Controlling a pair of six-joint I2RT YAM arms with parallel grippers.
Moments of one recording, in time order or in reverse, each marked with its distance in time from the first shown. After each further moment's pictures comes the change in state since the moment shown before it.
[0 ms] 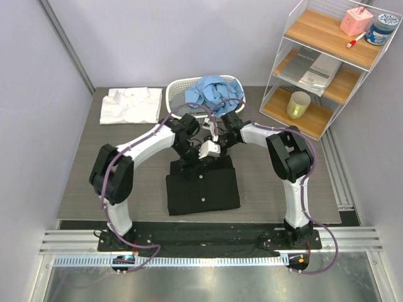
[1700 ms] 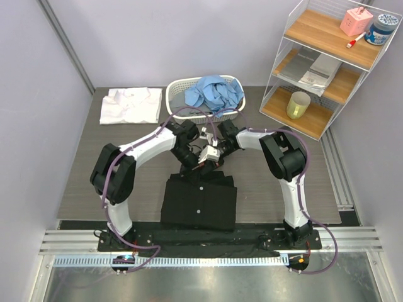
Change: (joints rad) left arm -0.007 -0.028 -0.094 -0.044 0.175 0.000; right arm 0.037 0.041 -0.059 0.011 -0.146 0.066
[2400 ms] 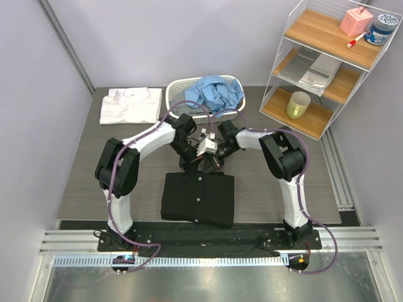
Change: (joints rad) left arm 0.067 0.100 0.104 0.015 -0.050 0.040; right arm 0.000 0.004 0.002 -0.042 -0.023 -0.072
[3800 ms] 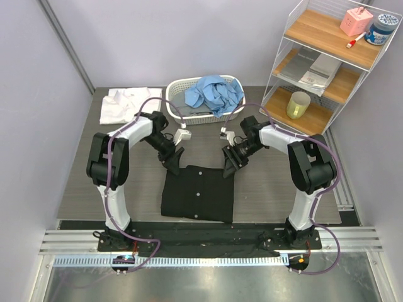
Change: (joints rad) left arm 0.277 0.032 -0.042 -0.050 0.035 -0.107; right arm -0.156 -0.294 -0.124 -0.344 0.187 -0.259
